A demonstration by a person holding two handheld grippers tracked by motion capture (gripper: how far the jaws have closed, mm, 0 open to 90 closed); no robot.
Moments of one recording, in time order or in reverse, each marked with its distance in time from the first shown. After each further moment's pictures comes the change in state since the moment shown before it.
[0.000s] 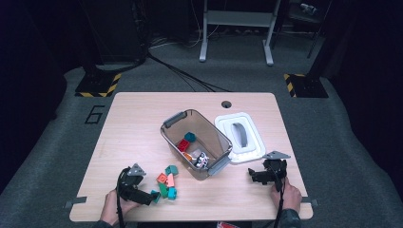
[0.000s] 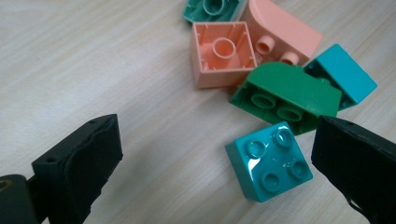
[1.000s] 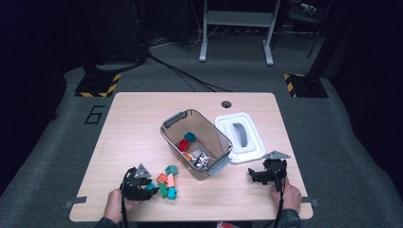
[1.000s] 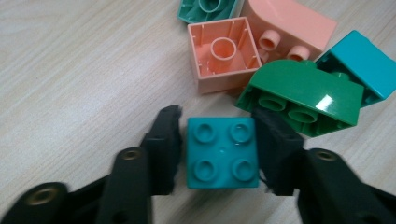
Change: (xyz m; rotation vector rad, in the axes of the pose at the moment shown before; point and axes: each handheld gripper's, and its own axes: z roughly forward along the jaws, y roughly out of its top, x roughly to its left) left arm -0.004 0.007 0.007 0.021 0.058 0.097; right arm 0.000 0.000 0.000 -0.001 -0.001 -0.002
